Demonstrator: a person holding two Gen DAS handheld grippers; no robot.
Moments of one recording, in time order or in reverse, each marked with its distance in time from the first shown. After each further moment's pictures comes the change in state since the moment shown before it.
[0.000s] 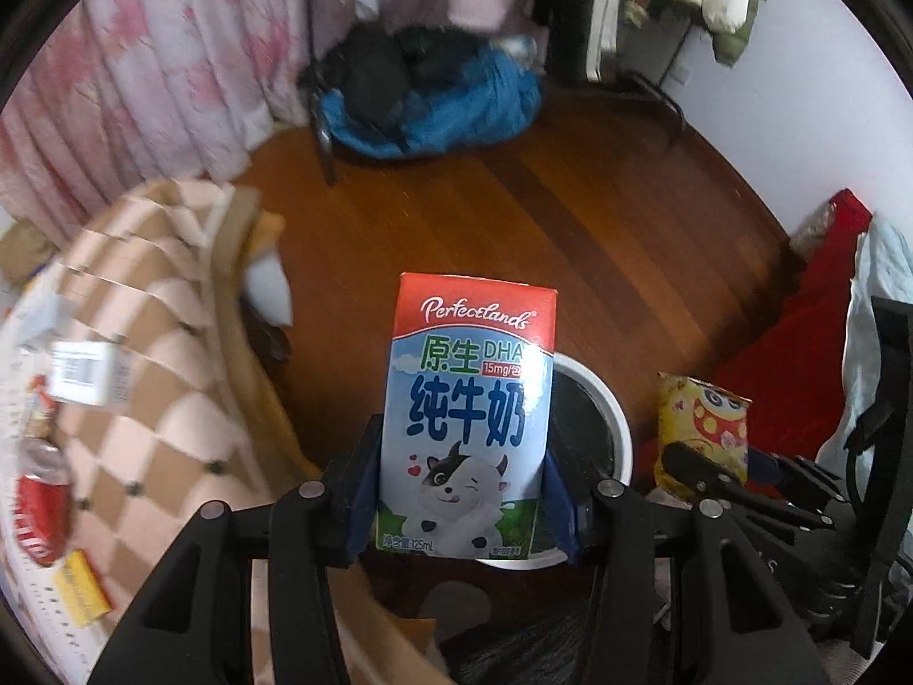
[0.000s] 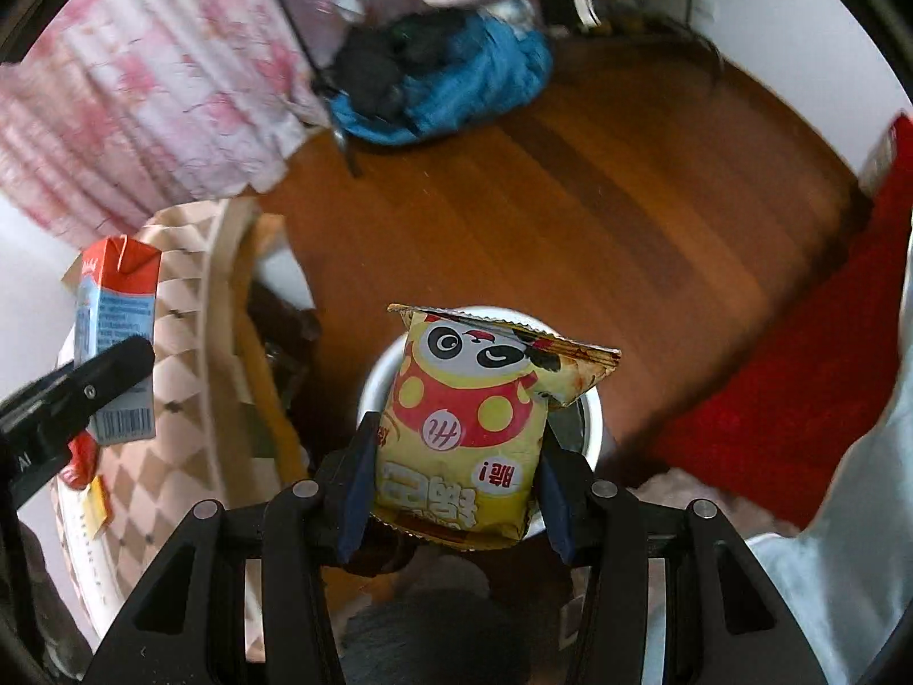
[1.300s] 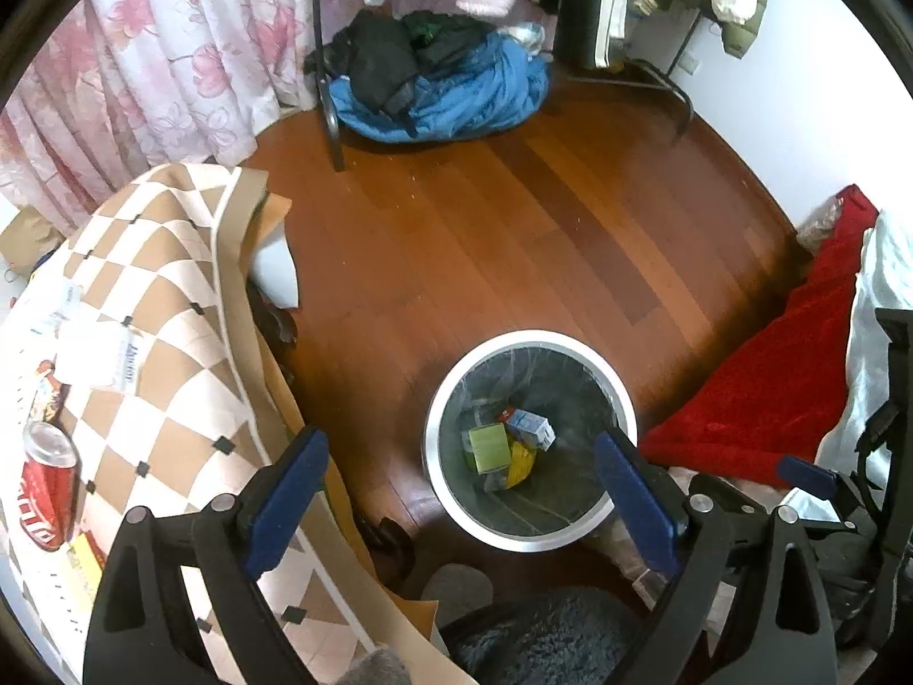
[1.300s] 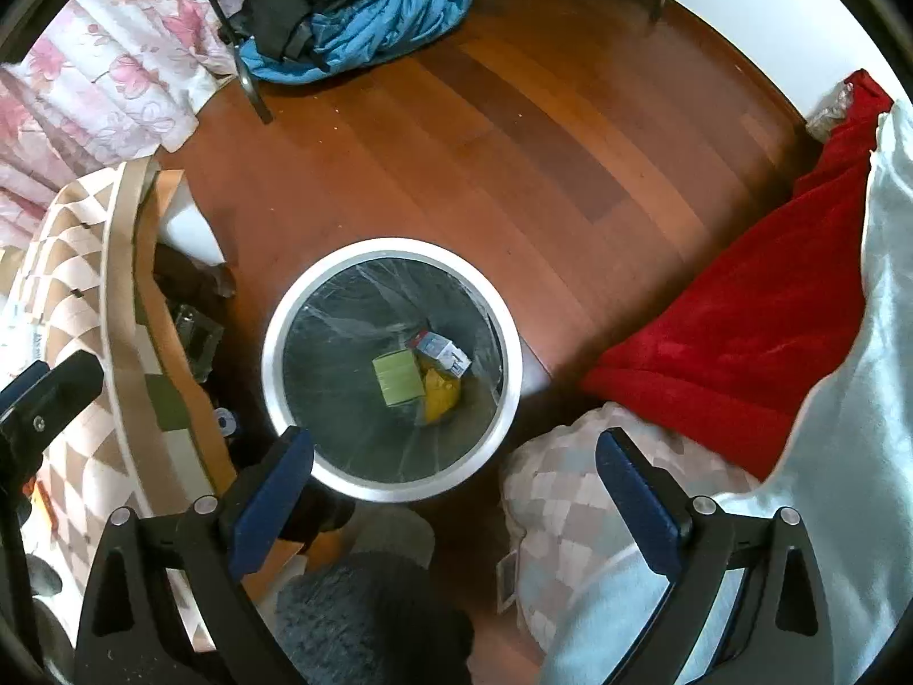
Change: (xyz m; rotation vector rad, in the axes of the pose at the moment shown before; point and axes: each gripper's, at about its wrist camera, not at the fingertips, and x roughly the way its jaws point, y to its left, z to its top) left arm -0.017 0.003 -0.007 -0.020 0.007 0.043; right arm 0.016 -0.027 -0.009 0.057 0.160 -0.186
